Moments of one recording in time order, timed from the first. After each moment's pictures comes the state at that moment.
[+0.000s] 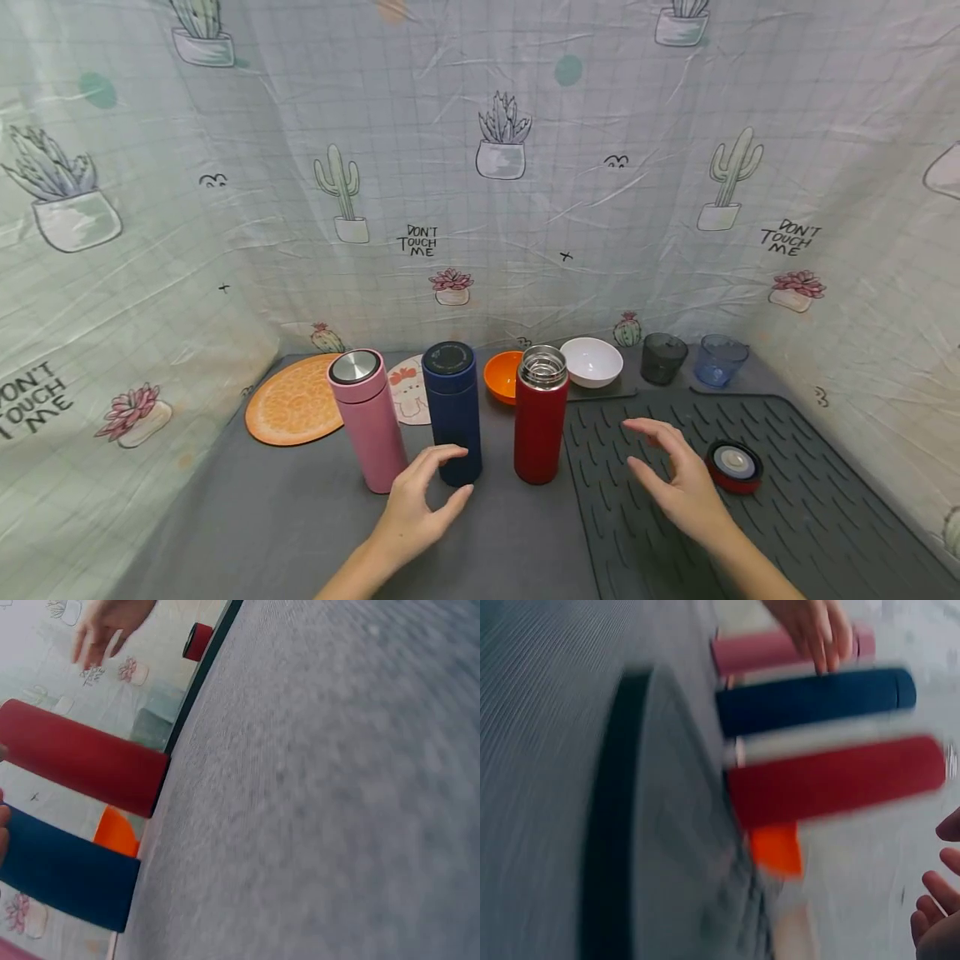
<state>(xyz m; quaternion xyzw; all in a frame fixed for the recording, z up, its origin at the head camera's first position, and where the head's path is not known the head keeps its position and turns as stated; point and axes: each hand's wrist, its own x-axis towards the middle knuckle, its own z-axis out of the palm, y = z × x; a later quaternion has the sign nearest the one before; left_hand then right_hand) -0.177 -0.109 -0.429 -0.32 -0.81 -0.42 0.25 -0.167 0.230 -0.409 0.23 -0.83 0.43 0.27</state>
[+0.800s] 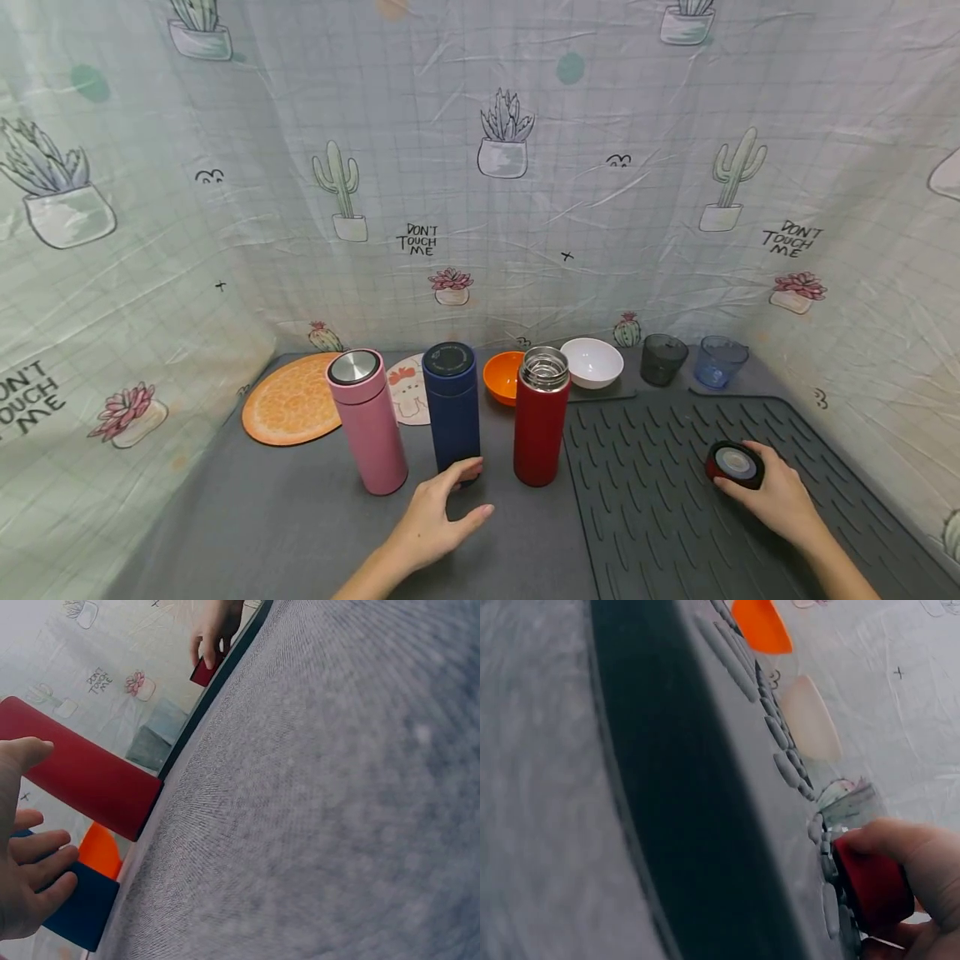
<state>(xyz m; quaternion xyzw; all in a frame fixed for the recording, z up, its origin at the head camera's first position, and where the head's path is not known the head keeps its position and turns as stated) -0.182 -0.099 -0.450 -0.29 -0.84 -0.45 0.07 -0.180 0.367 -0.463 -0.02 -0.96 0.27 0.13</state>
